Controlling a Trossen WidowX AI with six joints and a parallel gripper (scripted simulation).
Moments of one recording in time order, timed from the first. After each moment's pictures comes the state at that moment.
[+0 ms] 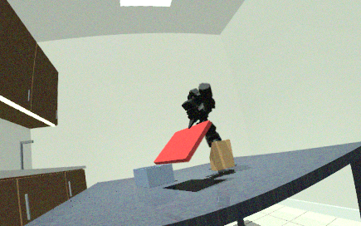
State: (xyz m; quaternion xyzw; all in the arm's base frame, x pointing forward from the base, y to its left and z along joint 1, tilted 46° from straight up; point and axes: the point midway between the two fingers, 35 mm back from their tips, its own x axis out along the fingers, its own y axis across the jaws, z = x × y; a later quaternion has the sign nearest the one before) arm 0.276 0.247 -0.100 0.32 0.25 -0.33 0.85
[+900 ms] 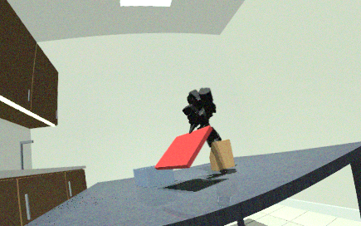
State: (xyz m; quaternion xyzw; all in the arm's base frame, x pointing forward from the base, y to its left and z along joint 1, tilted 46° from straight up) arm 0.274 0.230 -0.114 0.33 0.25 -0.33 0.85
